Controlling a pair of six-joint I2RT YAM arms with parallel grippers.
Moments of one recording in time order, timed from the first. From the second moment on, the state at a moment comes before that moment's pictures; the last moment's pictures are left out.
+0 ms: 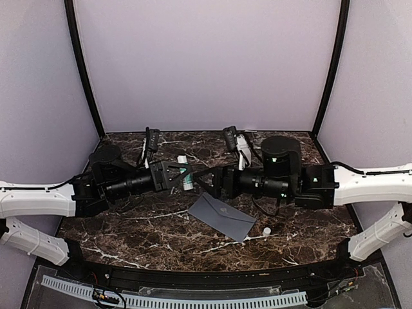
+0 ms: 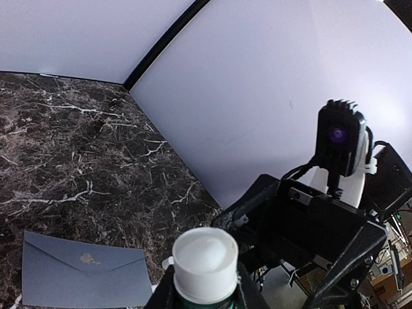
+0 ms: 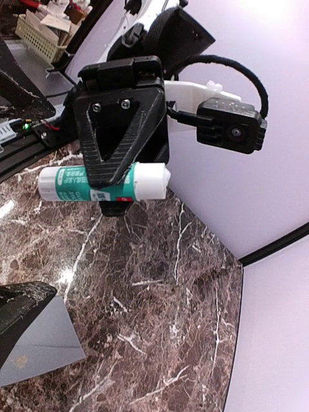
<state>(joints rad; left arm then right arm) -0.94 1.16 0.68 0.41 0.17 -0.75 1.20 1.34 1.02 0.04 0.11 0.54</state>
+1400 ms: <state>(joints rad) -0.94 1.12 0.61 0.81 0.52 -0.79 1.17 1.42 0.89 0.60 -0.50 0.66</state>
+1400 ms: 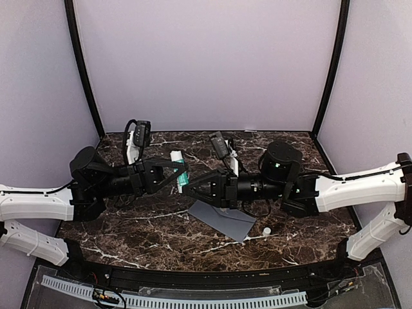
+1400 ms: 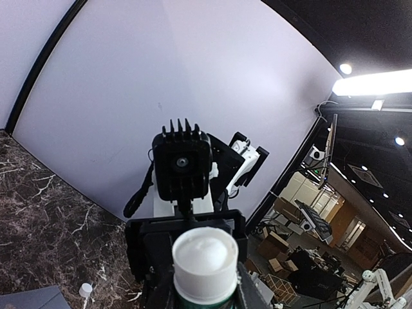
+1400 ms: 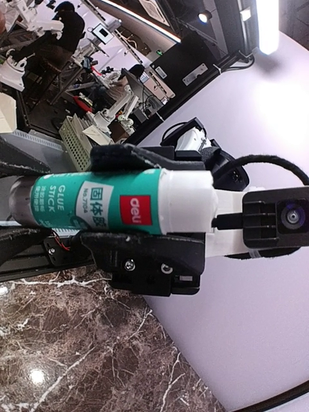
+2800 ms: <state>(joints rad) -0.95 1.18 0.62 0.43 0.03 -0.66 1.27 1.67 1.35 -0.25 0.23 0.53</state>
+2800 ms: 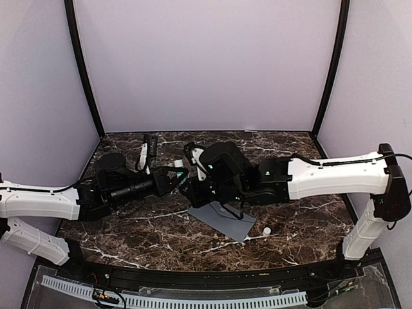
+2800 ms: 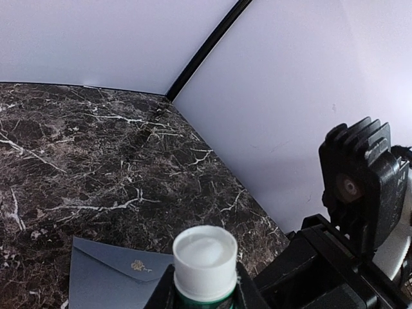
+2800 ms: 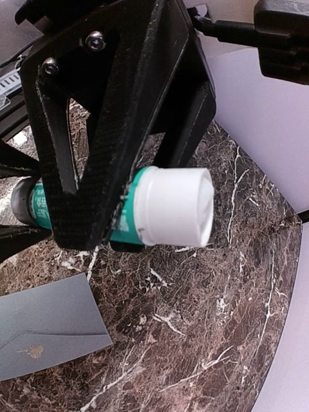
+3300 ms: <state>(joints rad) -0.98 1.04 0.61 0.41 0.08 -0.67 1.25 1.29 1.02 -0.05 0.08 0.50</state>
